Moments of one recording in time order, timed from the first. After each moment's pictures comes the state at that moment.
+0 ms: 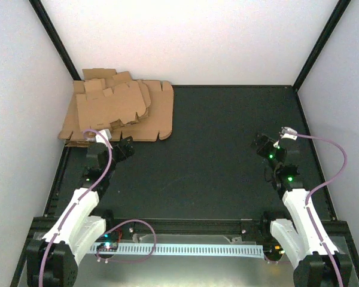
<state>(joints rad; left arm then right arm) -0.10 0.79 0.37 0.05 0.05 -0.56 0.04 0.77 0.50 -0.14 0.03 0.53</state>
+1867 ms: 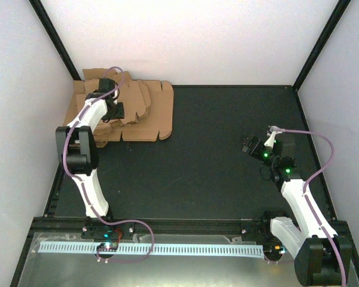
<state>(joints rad) 0.02 1.96 1.60 -0.70 -0.11 -0.15 0.04 0.90 0.54 -0.18 -0.30 0.56</state>
